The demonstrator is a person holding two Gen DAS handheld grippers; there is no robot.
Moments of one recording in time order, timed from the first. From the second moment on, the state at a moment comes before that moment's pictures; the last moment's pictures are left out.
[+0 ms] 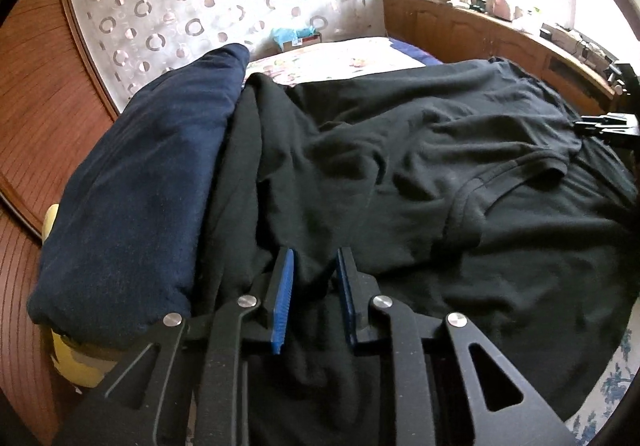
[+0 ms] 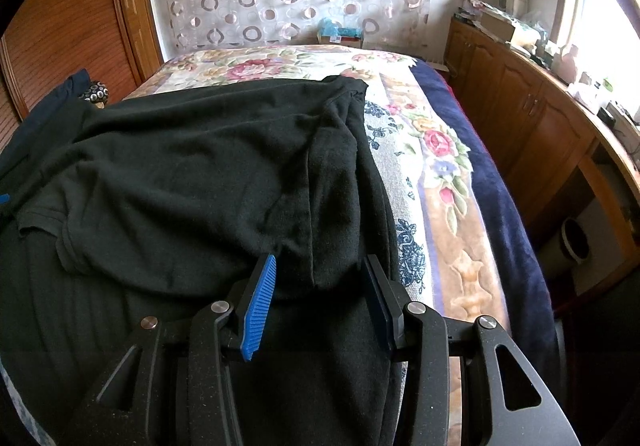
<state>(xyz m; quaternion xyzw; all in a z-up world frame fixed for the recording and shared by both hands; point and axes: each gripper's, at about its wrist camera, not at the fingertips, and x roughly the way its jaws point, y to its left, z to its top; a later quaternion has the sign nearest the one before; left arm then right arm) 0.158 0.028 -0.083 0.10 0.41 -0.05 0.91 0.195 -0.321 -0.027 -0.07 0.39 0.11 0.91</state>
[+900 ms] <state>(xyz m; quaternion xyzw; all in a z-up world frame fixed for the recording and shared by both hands) 0.108 0.050 0.002 0.05 0.29 -0.07 0.95 0.139 -0.331 0.035 -0.06 0.27 0.17 0.95</state>
